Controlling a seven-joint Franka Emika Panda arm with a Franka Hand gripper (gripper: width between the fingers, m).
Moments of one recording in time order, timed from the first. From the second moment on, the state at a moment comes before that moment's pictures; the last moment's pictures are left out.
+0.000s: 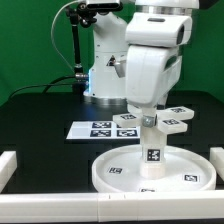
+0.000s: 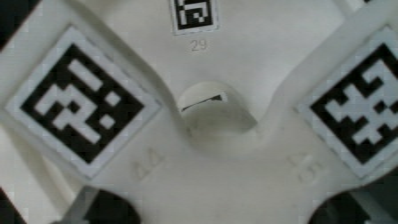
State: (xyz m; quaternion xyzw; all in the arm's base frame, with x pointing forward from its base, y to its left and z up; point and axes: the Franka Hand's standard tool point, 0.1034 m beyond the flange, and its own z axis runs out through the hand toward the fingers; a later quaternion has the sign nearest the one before) arm 0.563 0.029 0.096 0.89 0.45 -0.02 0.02
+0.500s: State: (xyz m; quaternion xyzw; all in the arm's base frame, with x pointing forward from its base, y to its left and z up) arm 0.558 0.041 0.097 0.98 0.18 -0.01 0.02
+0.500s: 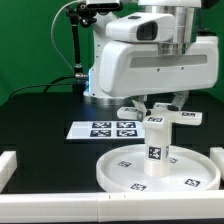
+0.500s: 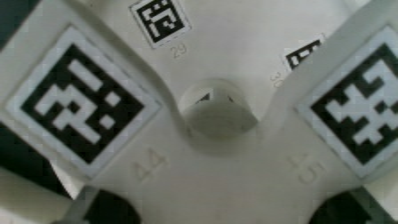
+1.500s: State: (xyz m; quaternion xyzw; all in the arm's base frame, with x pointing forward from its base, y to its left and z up) arm 0.551 0.043 0.097 0.96 -0.27 0.00 0.01
